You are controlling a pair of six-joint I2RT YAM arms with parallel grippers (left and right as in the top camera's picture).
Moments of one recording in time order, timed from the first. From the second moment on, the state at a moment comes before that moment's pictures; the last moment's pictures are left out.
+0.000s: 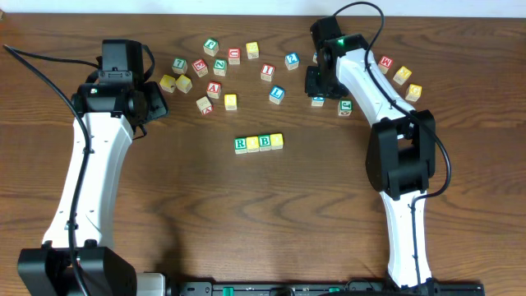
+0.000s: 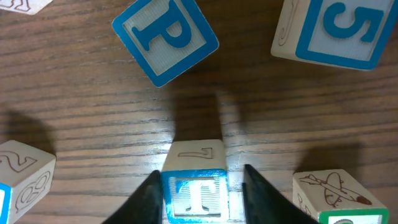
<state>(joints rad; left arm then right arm) 0.01 1.56 1.39 -0.94 -0.19 -0.38 0.29 2.42 2.10 -1.04 0.02 0.41</state>
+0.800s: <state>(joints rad) 0.01 1.56 1.39 -0.94 -0.19 -0.38 0.36 2.42 2.11 -1.24 -0.09 0.33</state>
